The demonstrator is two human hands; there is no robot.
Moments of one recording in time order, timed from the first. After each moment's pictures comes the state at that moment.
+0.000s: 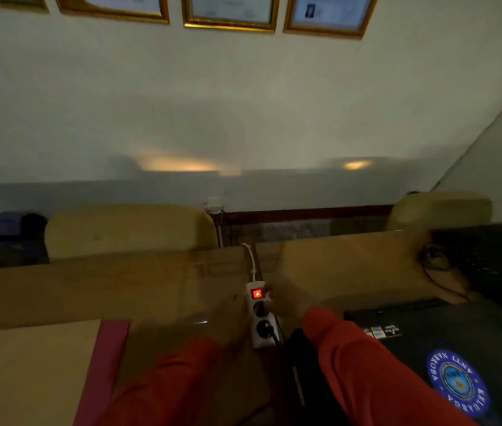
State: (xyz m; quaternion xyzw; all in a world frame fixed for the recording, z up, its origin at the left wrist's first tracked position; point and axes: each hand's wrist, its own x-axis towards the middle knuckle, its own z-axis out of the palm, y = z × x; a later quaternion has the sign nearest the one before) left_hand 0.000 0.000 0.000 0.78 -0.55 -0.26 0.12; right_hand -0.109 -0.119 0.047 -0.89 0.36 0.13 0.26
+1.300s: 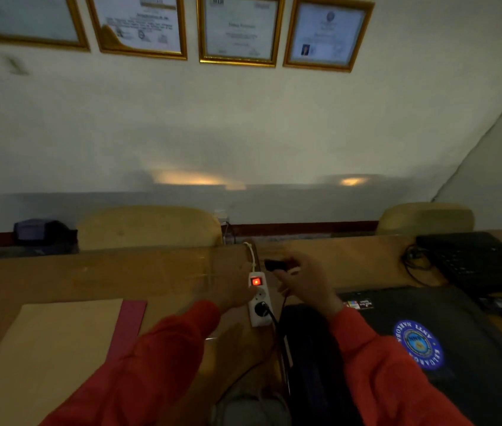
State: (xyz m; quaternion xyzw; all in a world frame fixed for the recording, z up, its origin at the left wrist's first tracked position) left_hand -0.022 0.030 0.109 0.79 -0.56 -0.20 0.16; right_hand -0.178 -0.052 0.153 -0.81 0.37 -0.20 0.40
